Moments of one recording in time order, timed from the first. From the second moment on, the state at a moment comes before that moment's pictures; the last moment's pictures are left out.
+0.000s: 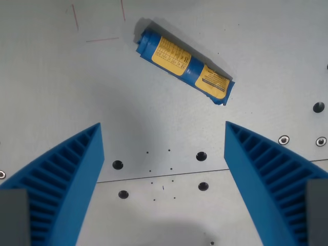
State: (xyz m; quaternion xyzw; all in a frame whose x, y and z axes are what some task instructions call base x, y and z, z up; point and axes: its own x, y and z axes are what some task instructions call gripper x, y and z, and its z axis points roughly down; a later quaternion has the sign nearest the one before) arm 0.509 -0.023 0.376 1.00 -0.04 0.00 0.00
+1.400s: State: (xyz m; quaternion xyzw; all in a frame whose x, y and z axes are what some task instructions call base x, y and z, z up) arm 0.512 -0.025 0.347 1.00 0.03 -0.02 0.01
